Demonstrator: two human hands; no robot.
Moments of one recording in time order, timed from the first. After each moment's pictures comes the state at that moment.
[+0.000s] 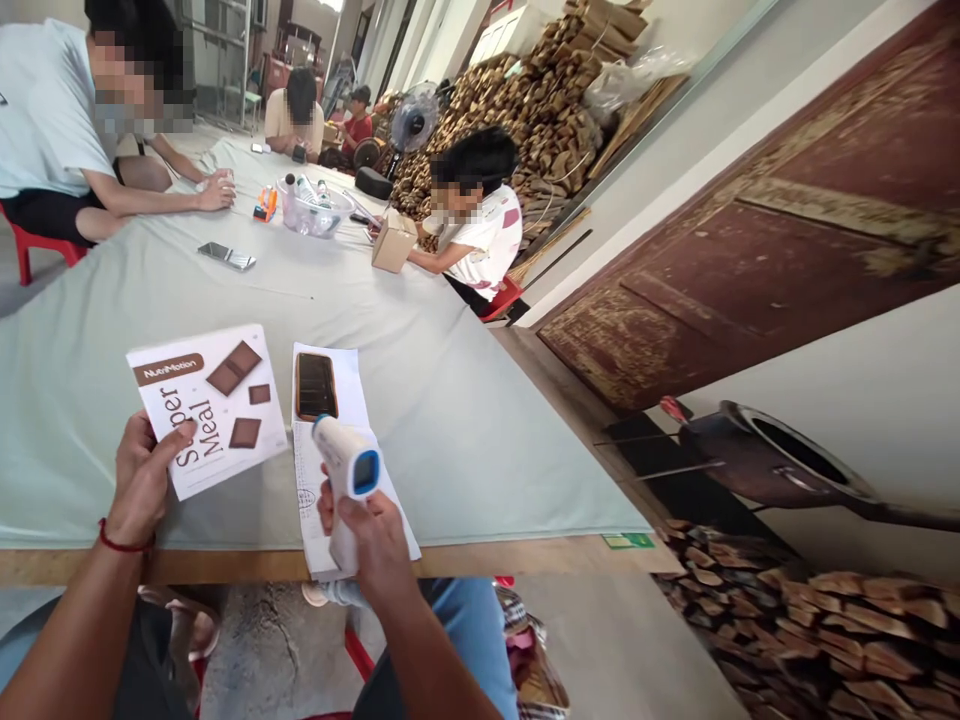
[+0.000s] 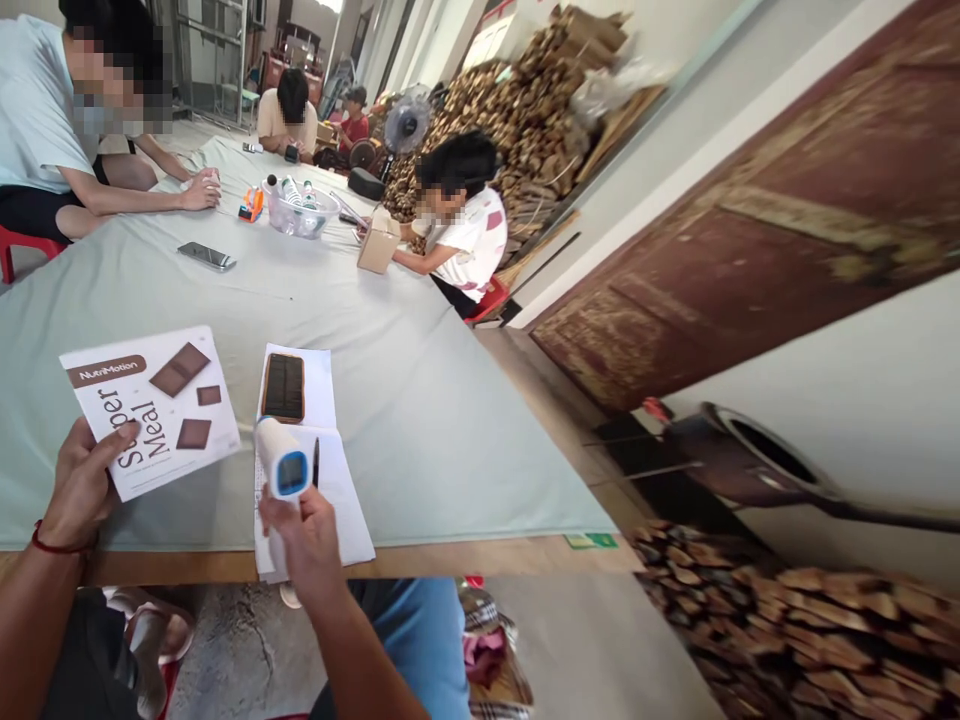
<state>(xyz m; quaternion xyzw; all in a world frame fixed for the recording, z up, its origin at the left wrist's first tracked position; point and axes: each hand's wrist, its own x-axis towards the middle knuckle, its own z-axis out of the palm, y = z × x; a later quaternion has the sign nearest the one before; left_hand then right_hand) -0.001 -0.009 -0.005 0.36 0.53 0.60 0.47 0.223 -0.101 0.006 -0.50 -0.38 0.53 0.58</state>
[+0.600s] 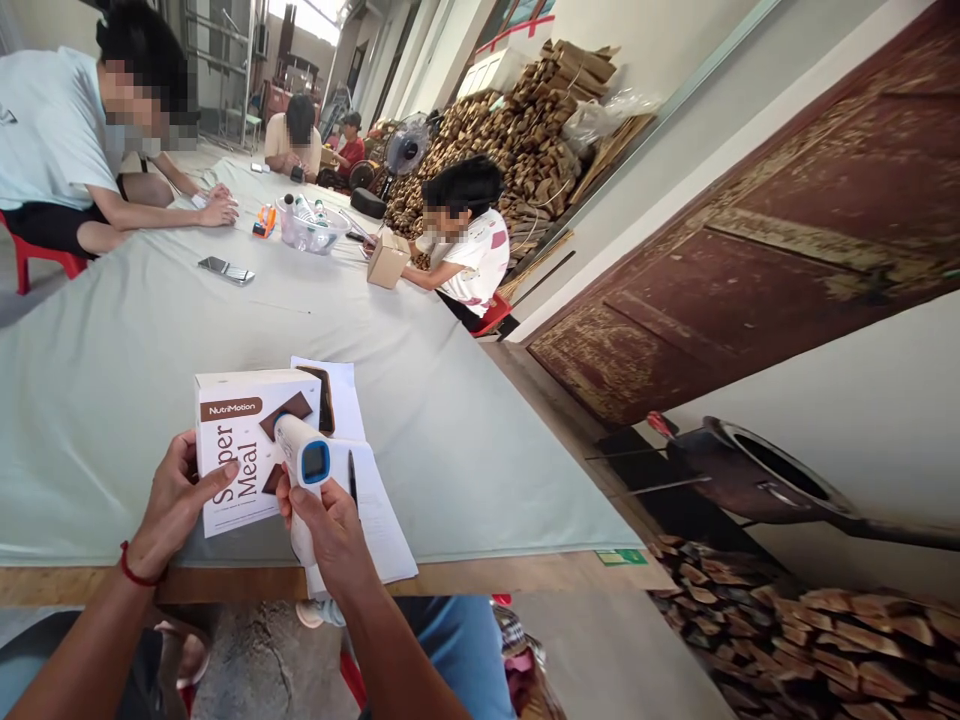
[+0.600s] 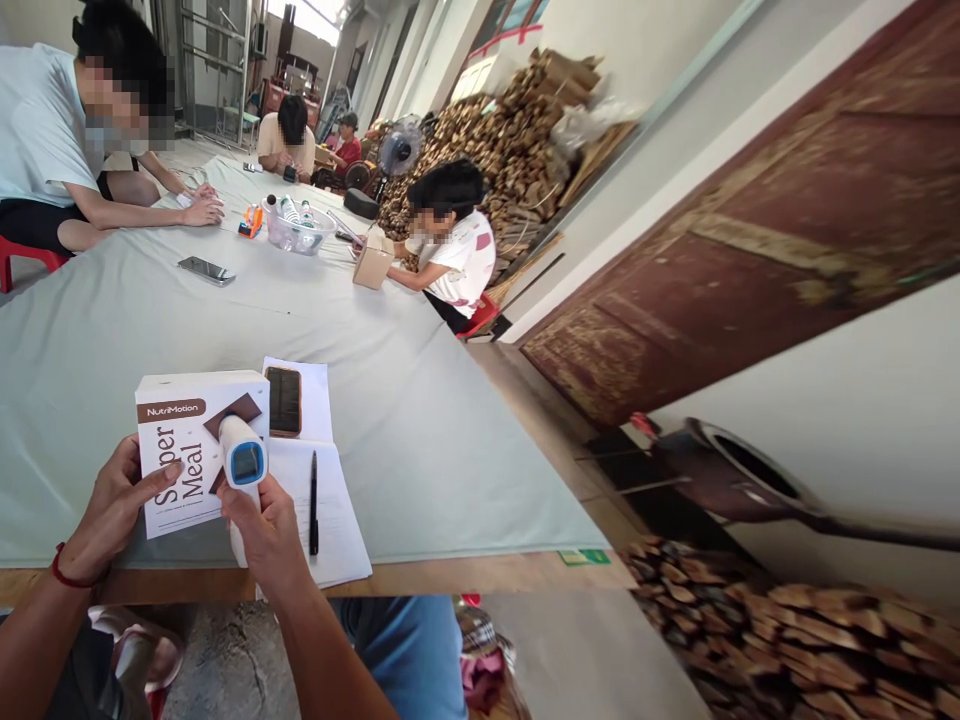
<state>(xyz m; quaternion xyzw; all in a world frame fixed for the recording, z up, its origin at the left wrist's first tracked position) 0.019 -0.025 0.001 0.45 0.52 0.52 0.51 0.194 -0.077 0.014 -0.46 -0.43 0.54 0.56</state>
